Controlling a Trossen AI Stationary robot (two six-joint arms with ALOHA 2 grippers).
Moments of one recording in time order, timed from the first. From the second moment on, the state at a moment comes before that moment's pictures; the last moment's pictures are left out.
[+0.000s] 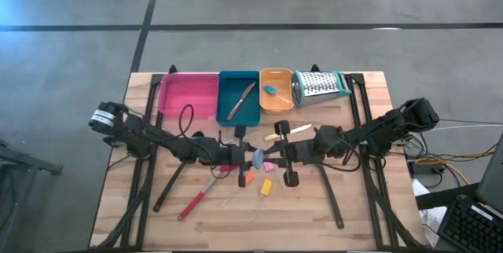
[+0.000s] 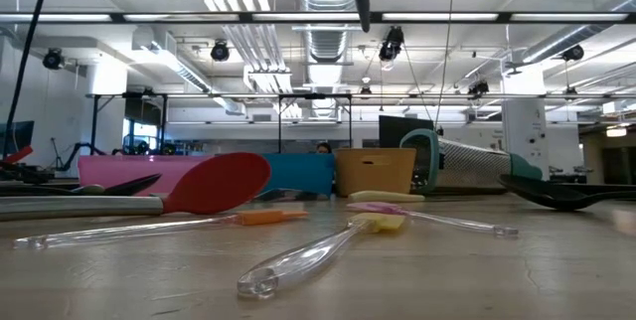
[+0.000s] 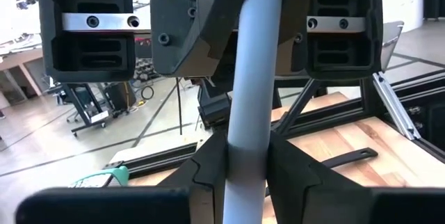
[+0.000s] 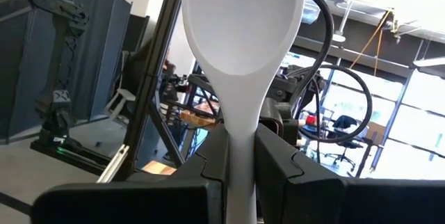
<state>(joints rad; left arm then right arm) -0.26 1.55 0.88 0.76 -0.28 0.29 0.23 1.51 0.81 0.97 -0.03 -0.27</state>
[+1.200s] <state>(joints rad) -0.19 1.08 0.93 -0.30 -0.81 0.07 0.23 1.24 0.76 -0.18 0.32 0.26</state>
